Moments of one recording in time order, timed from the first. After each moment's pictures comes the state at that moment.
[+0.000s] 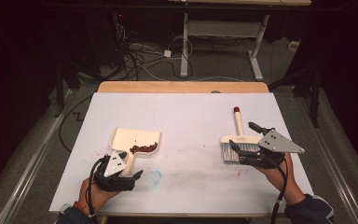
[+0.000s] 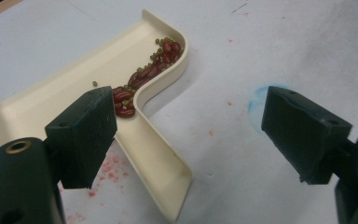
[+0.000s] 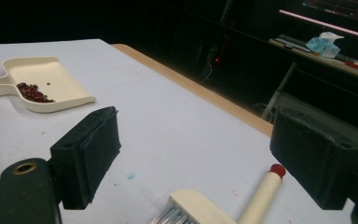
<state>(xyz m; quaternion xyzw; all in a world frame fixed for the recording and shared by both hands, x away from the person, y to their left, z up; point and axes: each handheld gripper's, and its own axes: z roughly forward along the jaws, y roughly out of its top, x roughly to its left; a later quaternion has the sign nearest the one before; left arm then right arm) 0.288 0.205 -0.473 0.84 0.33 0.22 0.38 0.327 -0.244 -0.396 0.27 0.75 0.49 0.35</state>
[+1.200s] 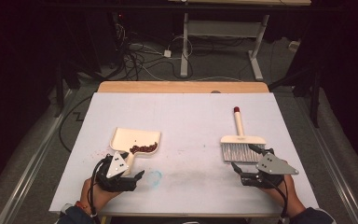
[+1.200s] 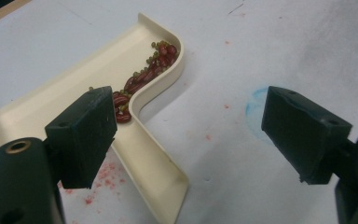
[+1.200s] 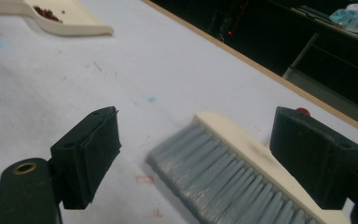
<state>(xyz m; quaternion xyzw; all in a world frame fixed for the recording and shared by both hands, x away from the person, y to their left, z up) 0.288 0.200 -0.474 0.84 0.32 0.23 0.37 0.302 -0.262 -0.455 0.25 0.79 0.44 0.34</state>
